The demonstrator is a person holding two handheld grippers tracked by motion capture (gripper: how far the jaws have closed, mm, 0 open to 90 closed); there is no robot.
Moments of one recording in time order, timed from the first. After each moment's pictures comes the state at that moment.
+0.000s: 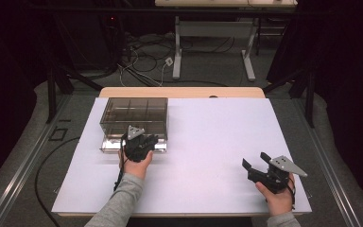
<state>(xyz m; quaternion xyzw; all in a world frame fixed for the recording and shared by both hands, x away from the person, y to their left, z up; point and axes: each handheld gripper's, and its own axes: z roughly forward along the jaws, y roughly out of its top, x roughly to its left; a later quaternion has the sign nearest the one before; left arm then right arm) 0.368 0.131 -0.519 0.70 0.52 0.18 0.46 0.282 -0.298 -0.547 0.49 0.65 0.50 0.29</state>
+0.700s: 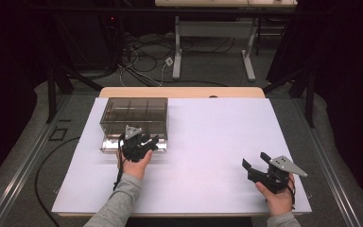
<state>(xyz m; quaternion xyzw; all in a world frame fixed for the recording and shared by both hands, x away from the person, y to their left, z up) 0.367 0.136 -0.516 0.69 0.53 0.18 0.46 0.282 -0.298 -0.547 0.49 0.65 0.50 0.29</state>
